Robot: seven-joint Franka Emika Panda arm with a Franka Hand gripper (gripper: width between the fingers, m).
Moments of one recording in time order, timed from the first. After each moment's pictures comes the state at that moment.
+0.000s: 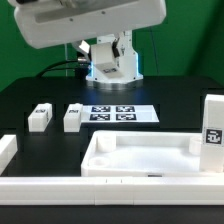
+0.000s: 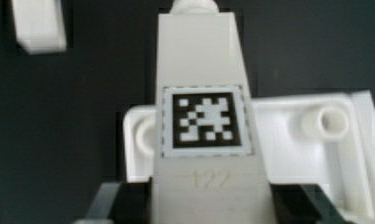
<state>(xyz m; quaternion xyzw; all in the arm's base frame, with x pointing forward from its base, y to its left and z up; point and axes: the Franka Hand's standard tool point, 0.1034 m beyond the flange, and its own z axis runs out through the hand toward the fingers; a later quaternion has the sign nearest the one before) 0.548 -0.053 0.170 -0.97 0.09 0.17 0.12</state>
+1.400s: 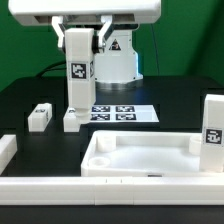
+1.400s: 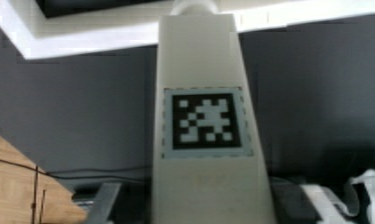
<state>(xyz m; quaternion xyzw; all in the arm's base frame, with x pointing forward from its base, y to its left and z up) 0.621 -0.087 0.192 -0.95 0.10 -0.30 -0.03</state>
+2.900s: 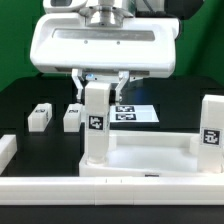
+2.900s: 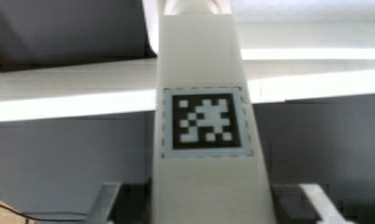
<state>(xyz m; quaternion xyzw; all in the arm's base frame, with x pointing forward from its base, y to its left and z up) 0.613 -0.062 0.115 -0.96 0.08 -0.28 -0.04</state>
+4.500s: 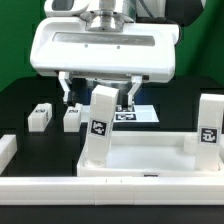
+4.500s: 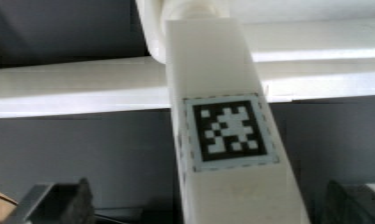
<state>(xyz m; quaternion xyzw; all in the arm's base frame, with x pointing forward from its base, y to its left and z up) 0.616 -0.063 0.112 -0.96 0.08 -0.28 -0.04</state>
